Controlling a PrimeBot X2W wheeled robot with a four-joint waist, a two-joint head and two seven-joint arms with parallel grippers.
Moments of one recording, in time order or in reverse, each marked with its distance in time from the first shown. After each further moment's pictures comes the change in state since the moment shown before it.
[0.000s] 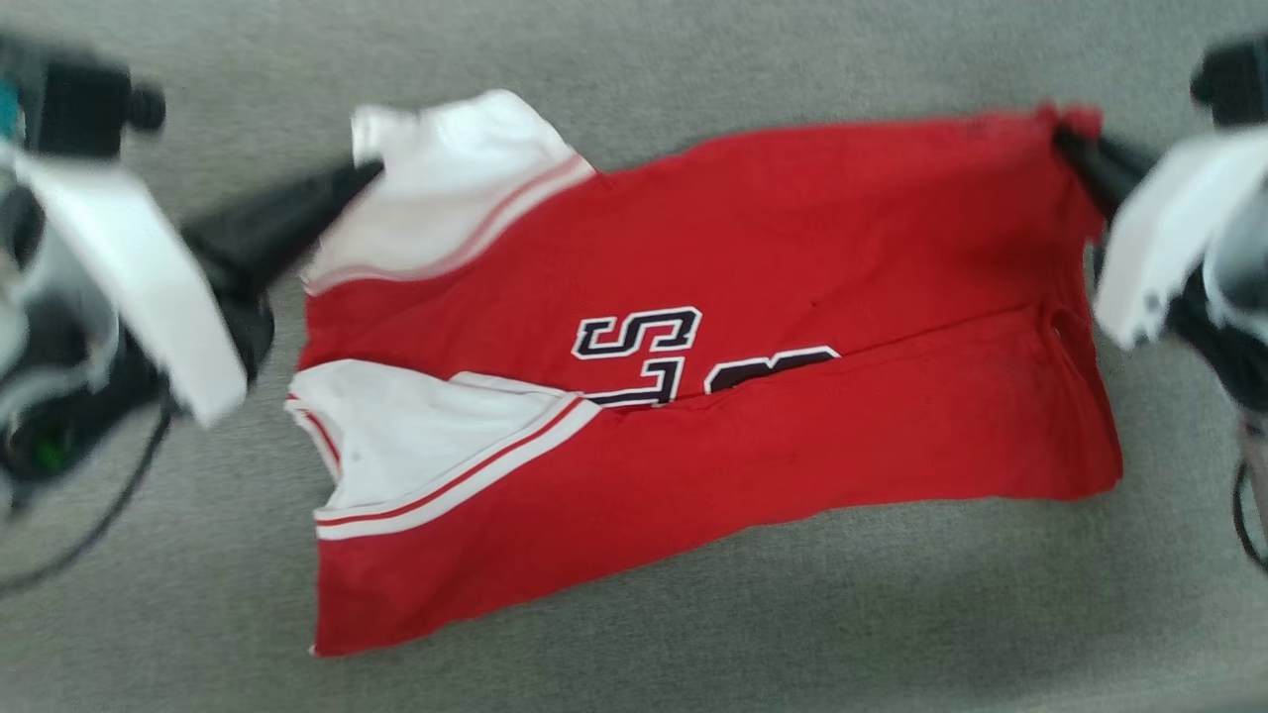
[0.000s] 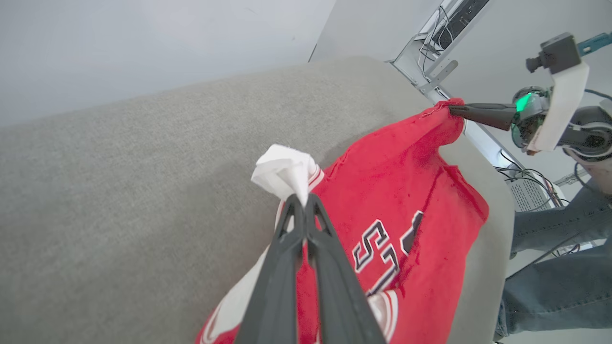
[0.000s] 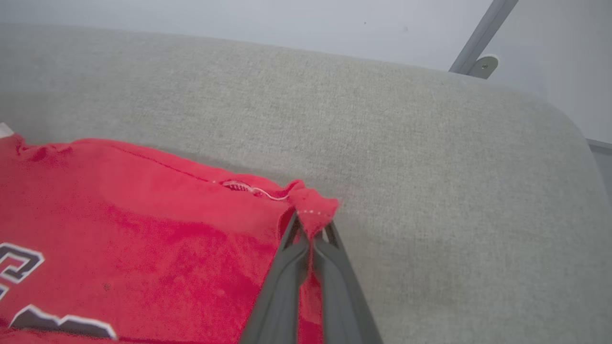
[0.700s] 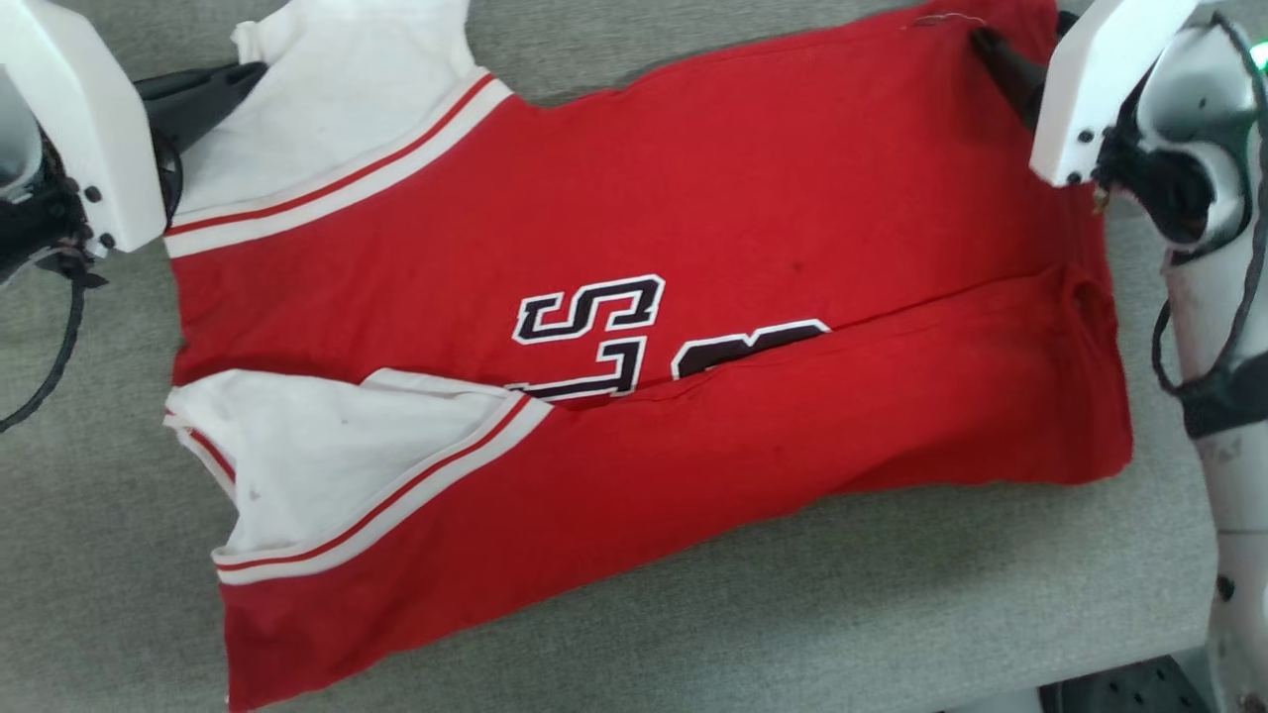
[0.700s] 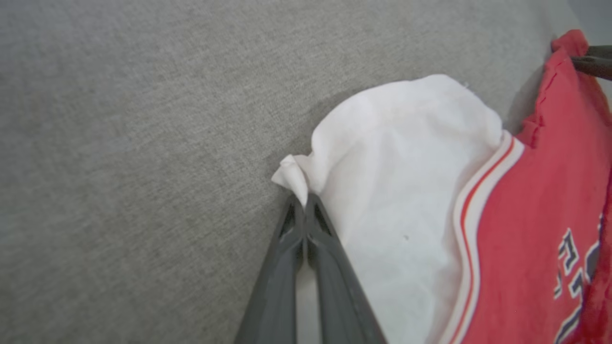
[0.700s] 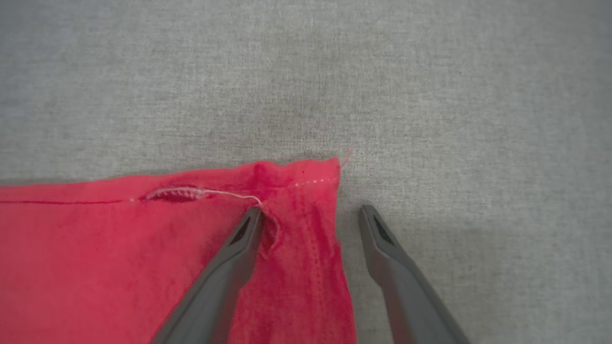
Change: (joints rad) left arm -0.149 -0.111 0.054 0.355 0.087 0.000 0.356; right arm -0.296 0.187 -0.064 0.335 -0.128 0.000 0.097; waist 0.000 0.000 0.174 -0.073
